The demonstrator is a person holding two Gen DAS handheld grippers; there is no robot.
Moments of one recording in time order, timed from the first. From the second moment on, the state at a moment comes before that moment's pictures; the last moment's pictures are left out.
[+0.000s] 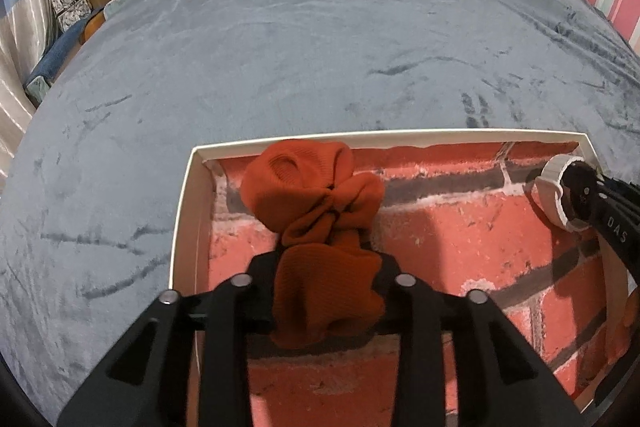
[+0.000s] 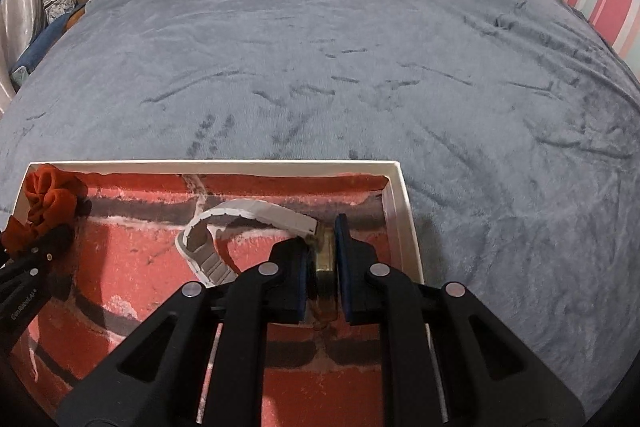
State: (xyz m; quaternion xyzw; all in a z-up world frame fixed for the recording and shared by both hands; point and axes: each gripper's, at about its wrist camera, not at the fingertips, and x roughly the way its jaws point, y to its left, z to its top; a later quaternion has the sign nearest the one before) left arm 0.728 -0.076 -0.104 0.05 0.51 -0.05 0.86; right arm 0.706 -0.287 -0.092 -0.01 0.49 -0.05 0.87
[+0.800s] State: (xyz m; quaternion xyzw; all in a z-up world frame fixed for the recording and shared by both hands) left arm 0.636 -0.071 -0.035 0.05 0.40 -0.08 0.91; right arm 0.629 -0.304 -0.037 0.02 0.43 -0.02 0.90
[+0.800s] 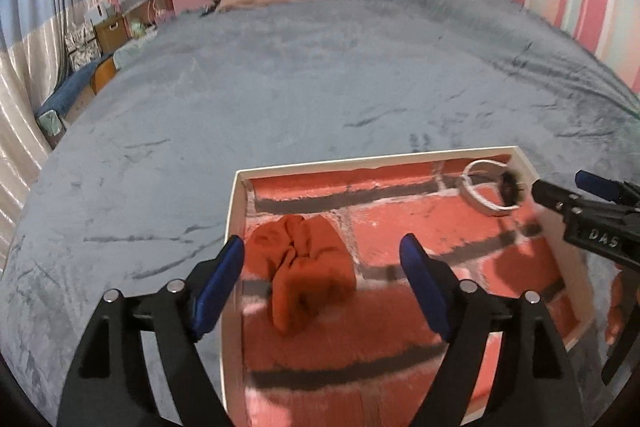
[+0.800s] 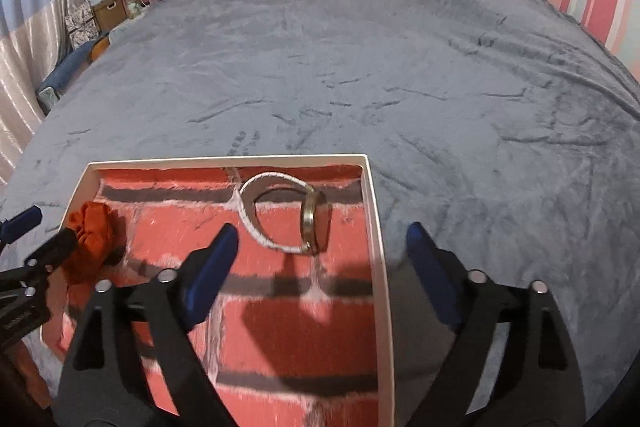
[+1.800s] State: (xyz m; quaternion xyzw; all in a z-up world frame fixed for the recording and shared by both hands) left arm 0.380 -0.001 -0.008 0.02 0.32 -0.06 0.94; right arm 0.357 -0.292 -0.007 -0.01 0.32 -0.04 0.95
